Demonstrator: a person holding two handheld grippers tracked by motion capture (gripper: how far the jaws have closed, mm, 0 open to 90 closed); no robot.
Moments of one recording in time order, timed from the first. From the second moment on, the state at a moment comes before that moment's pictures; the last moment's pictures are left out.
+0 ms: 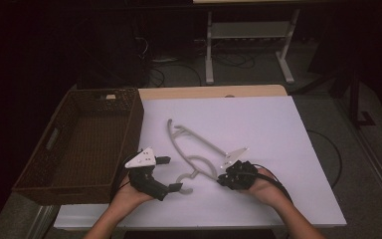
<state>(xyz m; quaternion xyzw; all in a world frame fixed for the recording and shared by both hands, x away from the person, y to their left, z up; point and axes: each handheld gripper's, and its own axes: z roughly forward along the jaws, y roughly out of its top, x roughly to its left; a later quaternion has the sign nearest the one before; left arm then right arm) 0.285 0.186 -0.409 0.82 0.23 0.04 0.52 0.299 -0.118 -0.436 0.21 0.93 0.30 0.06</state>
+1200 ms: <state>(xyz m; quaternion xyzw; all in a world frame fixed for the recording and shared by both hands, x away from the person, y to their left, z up) 0.285 0.186 -0.408 0.82 0.23 0.04 0.52 0.298 -0.160 -0.432 0.30 0.91 0.29 0.07</state>
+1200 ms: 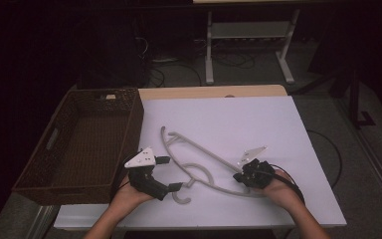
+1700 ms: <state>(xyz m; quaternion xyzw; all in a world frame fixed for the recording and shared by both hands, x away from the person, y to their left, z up) 0.285 0.184 -0.409 0.82 0.23 0.04 0.52 0.340 -0.177 -0.432 0.35 0.89 0.26 0.12</state>
